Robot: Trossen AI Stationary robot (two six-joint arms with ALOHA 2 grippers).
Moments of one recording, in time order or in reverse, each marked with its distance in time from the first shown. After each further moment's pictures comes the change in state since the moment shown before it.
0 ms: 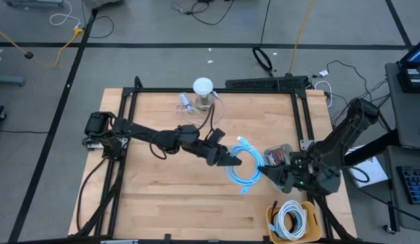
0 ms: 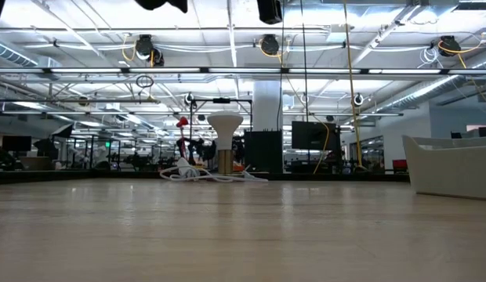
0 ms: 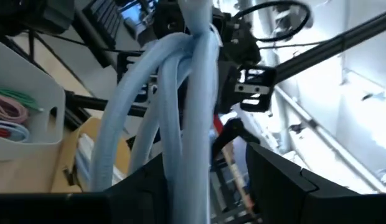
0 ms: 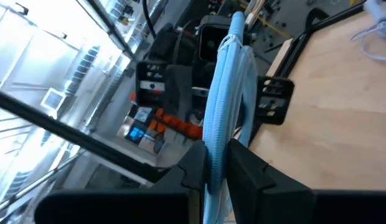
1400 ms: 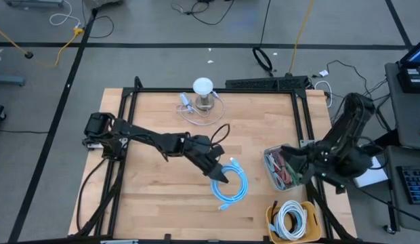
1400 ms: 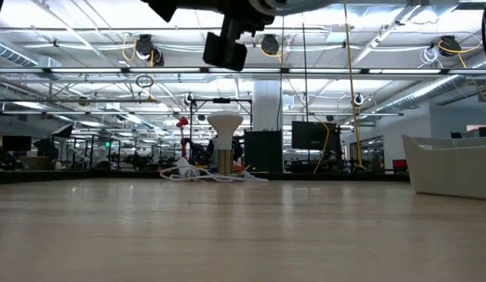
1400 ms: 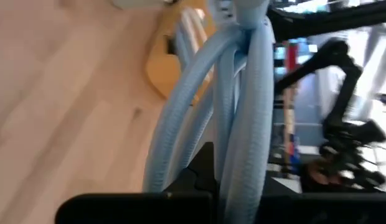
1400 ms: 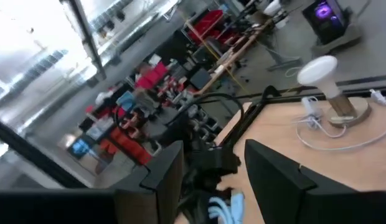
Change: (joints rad) left arm -0.030 -0.003 0.017 -0.525 0.163 -0.060; right arm 0.157 -0.127 0.000 0.416 0.360 -0.830
